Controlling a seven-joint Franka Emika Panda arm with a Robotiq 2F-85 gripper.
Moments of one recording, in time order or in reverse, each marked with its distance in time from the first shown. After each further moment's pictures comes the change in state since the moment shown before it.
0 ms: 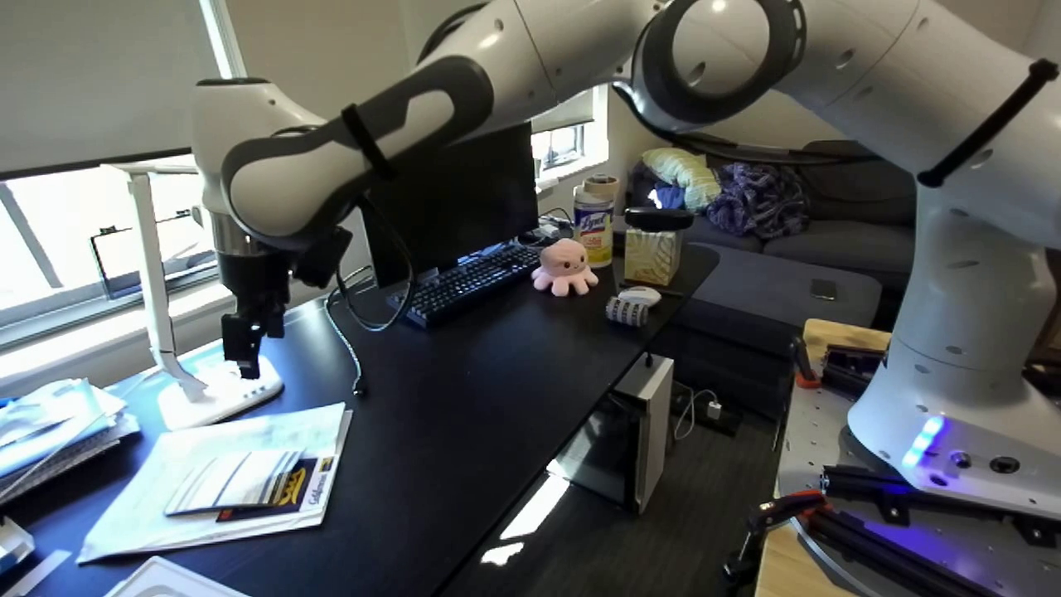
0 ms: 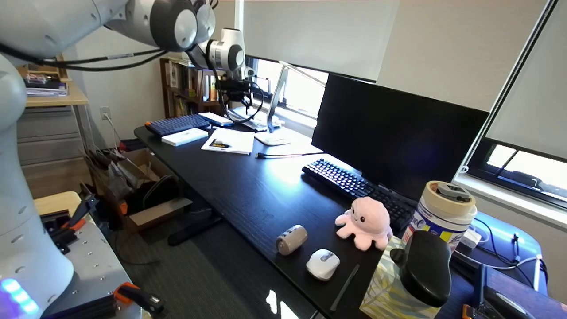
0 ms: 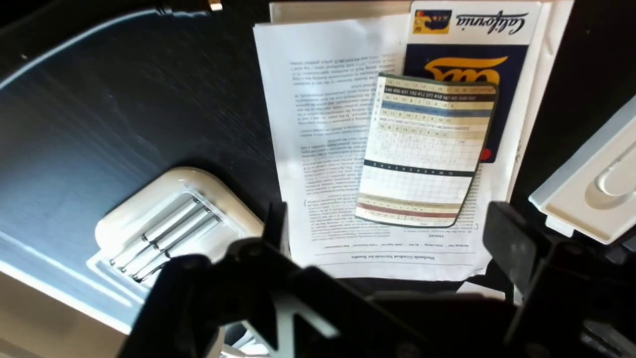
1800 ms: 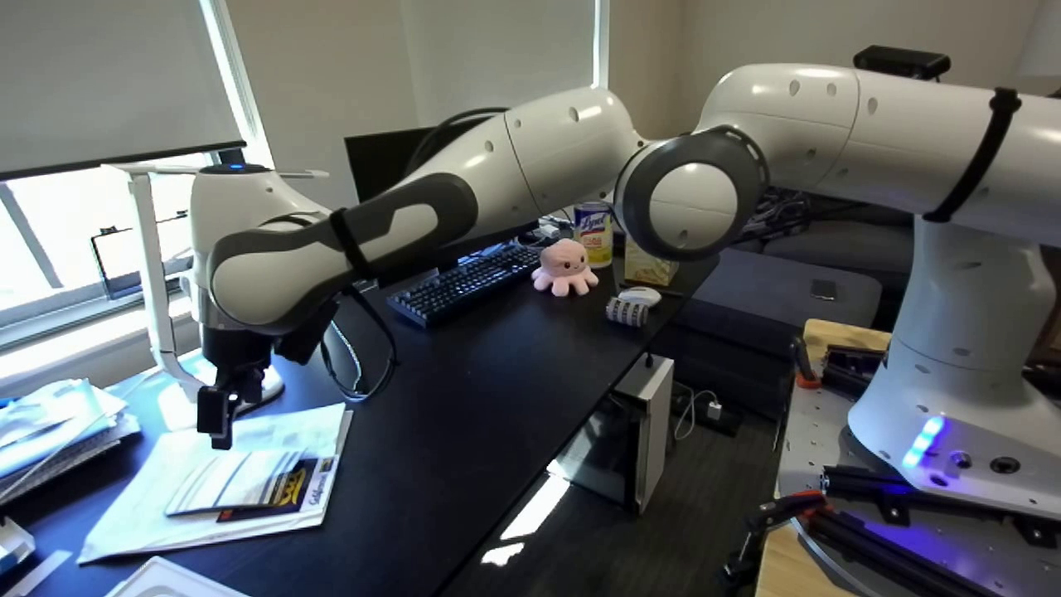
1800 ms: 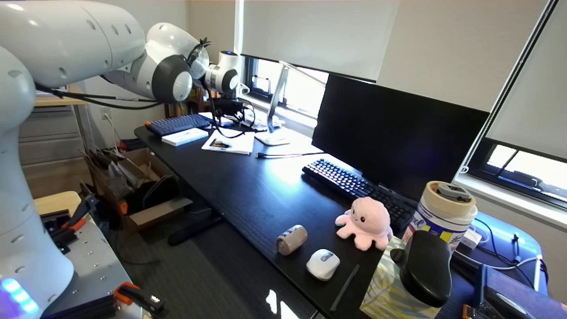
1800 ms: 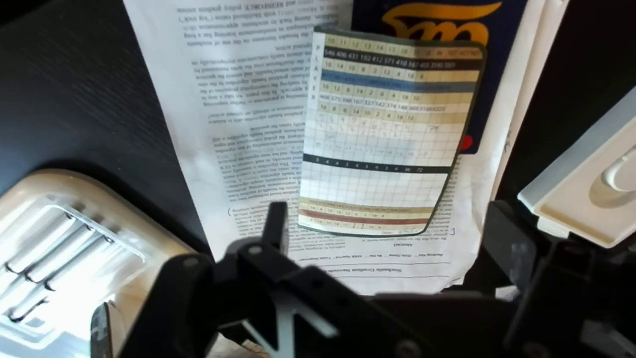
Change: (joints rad) arm 0.096 0.348 -0.036 0.433 0.121 -0.023 -0.040
